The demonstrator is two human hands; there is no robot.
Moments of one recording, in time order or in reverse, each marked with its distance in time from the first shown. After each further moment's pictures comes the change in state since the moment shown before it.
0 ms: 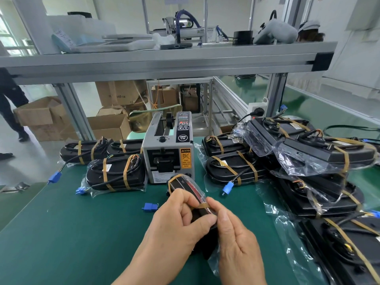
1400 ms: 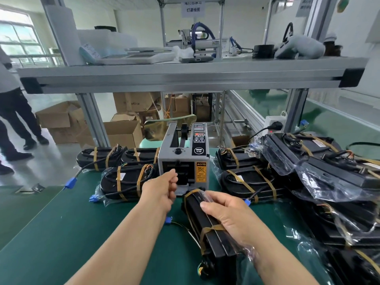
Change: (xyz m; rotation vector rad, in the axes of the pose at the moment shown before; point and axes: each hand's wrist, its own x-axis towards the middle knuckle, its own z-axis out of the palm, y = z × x) left_hand 0.139 -0.042 -0.039 -0.755 0.372 -0.711; right_hand 0.096 -0.020 0.017 -0.115 -0.416 0.407
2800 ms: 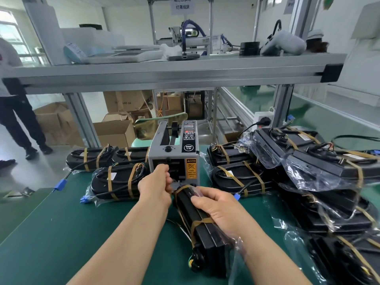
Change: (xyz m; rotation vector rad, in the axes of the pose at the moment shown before) left_hand -0.006 -0.006 0.022 -0.176 0.086 0.103; right_hand 0.003 0.006 -0.002 -0.036 0.049 -0.006
